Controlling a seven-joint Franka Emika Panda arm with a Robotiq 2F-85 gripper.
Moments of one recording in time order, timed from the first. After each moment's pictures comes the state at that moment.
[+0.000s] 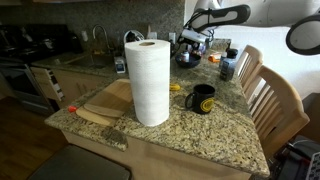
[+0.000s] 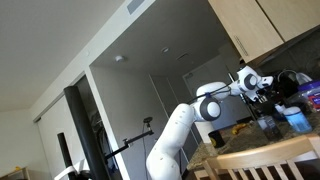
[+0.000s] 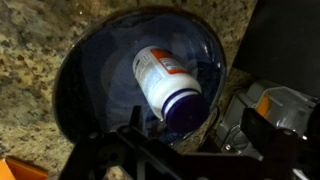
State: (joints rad) arm -0.21 0.92 0.11 -0.80 -0.10 2.18 0.81
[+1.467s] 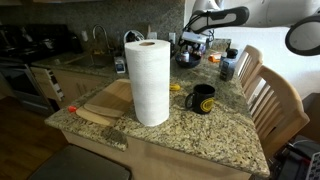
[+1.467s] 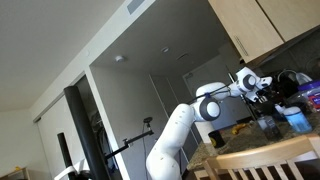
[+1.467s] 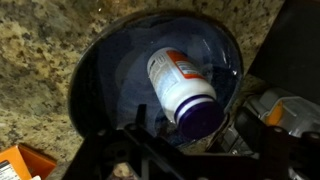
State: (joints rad) arm -0.19 0.92 0.10 -0.79 -0.16 2.15 0.80
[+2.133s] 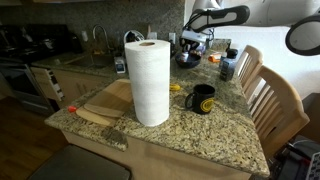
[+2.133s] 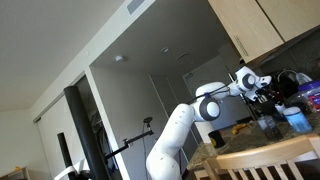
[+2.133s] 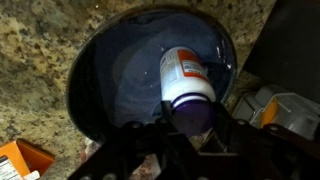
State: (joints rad) arm -0.19 0.92 0.10 -0.78 -0.16 2.15 0.80
